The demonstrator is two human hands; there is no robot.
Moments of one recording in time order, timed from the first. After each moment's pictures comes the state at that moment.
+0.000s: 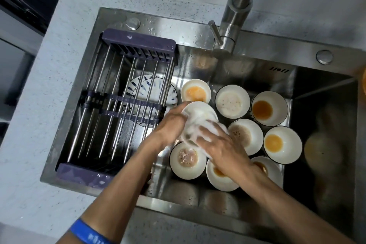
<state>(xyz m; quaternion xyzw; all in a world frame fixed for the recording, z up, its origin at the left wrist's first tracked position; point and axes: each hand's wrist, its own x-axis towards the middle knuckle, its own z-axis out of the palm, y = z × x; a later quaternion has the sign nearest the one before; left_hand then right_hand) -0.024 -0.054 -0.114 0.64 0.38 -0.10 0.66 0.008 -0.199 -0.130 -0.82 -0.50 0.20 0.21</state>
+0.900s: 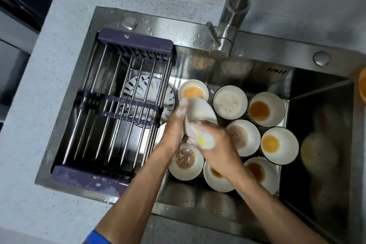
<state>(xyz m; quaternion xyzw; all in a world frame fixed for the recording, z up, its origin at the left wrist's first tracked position) -0.024 -0.055 -0.123 0.47 0.43 -0.08 0.76 0.016 -0.197 -0.132 -0.80 -0.25 0.27 0.48</state>
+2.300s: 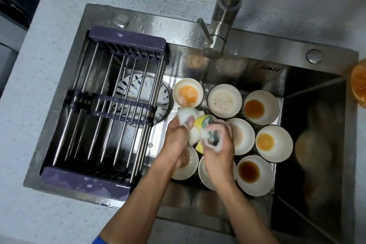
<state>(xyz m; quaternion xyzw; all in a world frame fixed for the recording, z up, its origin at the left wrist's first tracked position) -0.030 -0.093 -0.161 0.39 0.46 -0.02 0.80 -0.015 -0.204 -0.146 -0.83 -0.01 0.14 0.55</state>
